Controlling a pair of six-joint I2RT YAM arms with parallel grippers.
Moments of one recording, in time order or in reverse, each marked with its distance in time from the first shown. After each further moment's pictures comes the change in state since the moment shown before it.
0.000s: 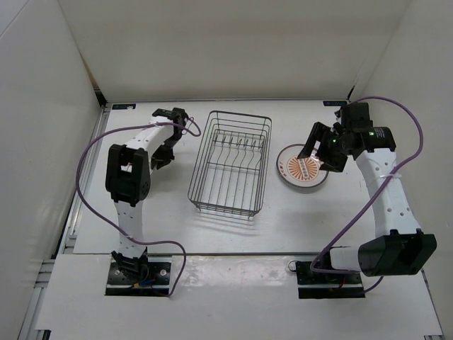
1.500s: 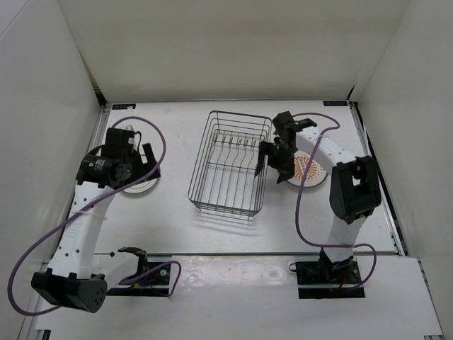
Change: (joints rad) left arm 0.102 -0.982 -0.426 0.060 0.439 0.004; right arm 0.309 0.512 0.029 0.139 -0.050 0.083
